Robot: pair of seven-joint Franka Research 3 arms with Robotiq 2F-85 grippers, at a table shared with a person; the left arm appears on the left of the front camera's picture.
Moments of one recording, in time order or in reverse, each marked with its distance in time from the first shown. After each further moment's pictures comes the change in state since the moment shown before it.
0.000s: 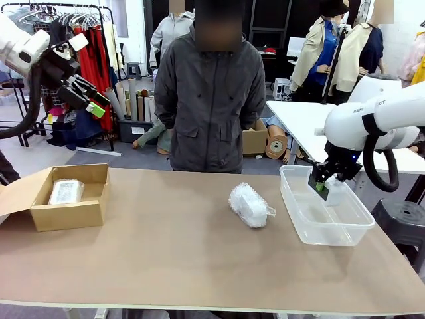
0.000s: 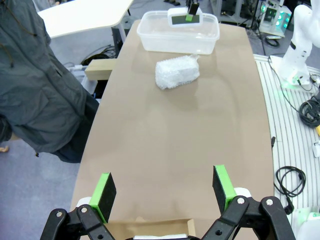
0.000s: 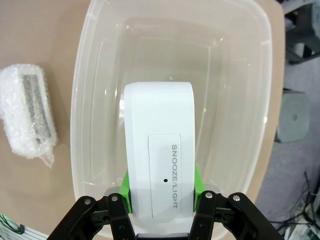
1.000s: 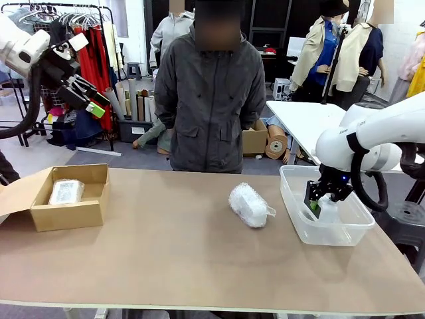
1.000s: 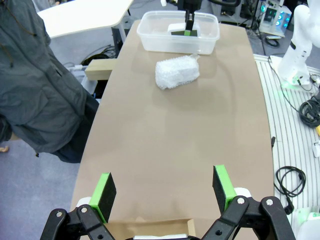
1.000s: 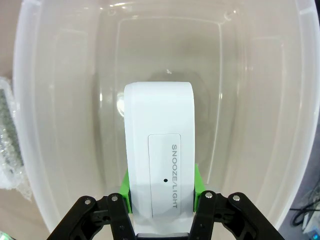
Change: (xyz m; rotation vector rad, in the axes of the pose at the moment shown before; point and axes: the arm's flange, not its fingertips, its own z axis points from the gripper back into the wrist) left arm 0.000 0.000 0.000 0.000 0.000 0.000; right arm -0.001 -0.008 -0.077 0.022 0.065 -0.100
